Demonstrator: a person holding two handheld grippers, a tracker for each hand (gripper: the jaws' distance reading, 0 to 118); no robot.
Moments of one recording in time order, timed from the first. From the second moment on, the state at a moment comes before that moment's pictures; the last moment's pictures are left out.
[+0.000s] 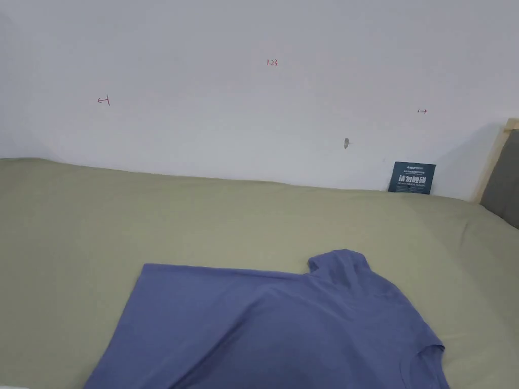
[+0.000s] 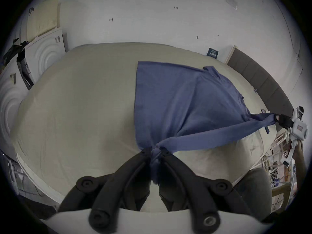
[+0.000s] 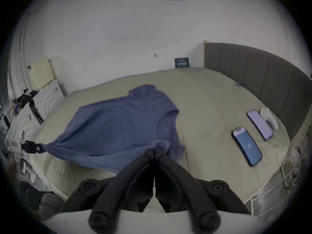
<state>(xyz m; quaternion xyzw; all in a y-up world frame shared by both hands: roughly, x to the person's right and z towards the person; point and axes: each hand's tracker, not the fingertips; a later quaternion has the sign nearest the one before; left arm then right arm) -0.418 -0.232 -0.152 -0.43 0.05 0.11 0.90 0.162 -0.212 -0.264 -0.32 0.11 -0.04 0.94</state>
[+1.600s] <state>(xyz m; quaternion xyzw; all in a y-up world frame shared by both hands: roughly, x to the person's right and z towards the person) -0.281 -0.203 -0.103 -0.34 0.10 0.10 0.93 0.009 -0.199 -0.144 -0.30 0.10 0.02 0.95</state>
